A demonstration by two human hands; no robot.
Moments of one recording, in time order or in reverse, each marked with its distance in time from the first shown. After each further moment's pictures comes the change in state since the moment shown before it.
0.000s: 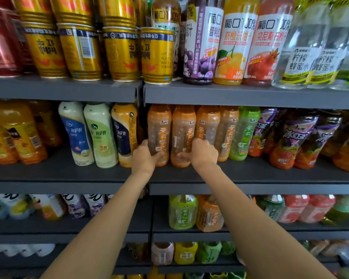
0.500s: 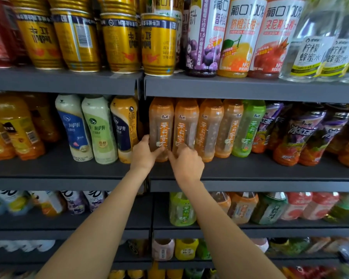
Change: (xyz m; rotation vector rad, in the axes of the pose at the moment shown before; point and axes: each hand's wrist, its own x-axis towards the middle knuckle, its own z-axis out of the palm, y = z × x) left_hand 0.007 -0.010 0.004 -0.063 -0.046 0.025; right_hand -0.028 -0.021 0.046 0.164 0.211 -0.060
